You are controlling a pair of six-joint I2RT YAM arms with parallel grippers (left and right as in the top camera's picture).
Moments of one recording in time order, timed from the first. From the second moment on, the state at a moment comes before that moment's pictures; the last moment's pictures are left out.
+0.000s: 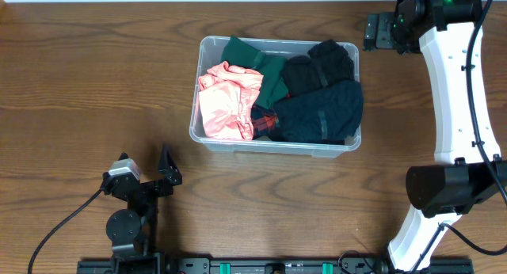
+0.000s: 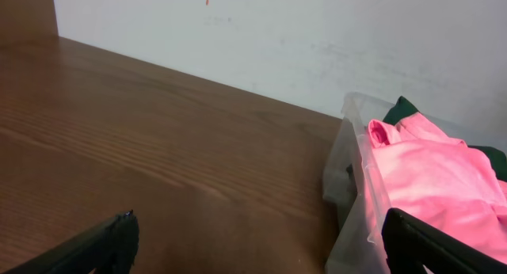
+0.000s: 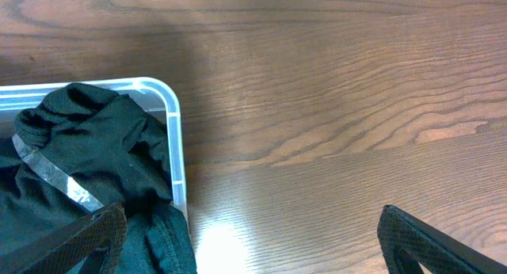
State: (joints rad) left arm 0.10 0.01 0.01 -0.10 0.02 -0.27; right arm 0.10 2.00 2.26 -1.42 0.22 0.22
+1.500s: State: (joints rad) left arm 0.10 0.01 0.02 -0.11 0.02 -0.27; right arm 0.08 0.88 0.84 -0.18 -0.02 -0.03
